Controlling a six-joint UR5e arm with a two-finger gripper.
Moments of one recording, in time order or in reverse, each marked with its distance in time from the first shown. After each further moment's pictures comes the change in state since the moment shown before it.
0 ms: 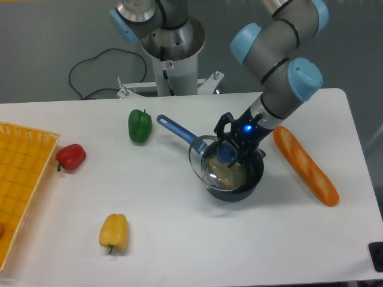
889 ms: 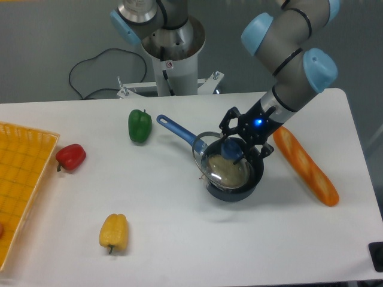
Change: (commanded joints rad) arm 0.023 0.000 0.064 -0.088 -0.057 -0.032
